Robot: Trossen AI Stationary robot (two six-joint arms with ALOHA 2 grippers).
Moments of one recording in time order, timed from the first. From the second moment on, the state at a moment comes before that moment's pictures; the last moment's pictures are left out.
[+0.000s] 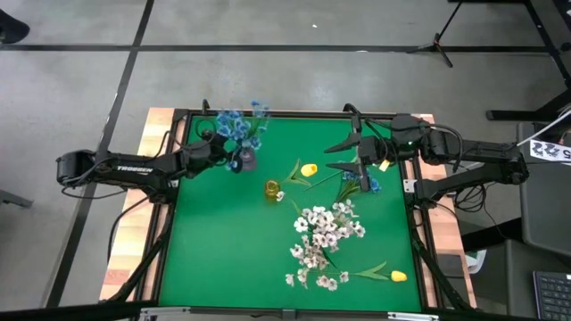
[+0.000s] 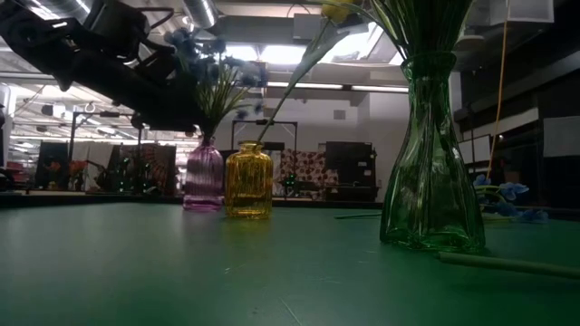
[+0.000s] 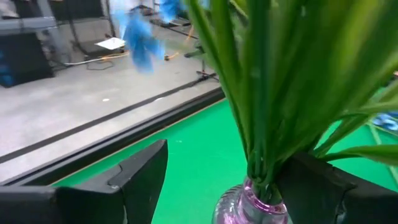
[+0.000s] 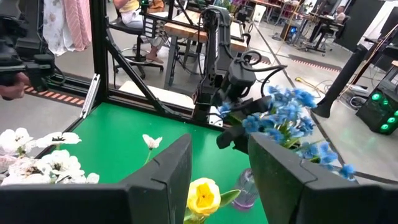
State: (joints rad) left arm 0.31 1.00 0.28 0.42 -0.52 -0.20; right arm -0.03 1.09 1.21 -0.30 -0.12 -0.24
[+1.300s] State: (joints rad) left arm 0.49 1.00 0.34 0.22 -0.38 -0.26; right arm -0.03 1.09 1.21 -0.36 -0.08 -0.27
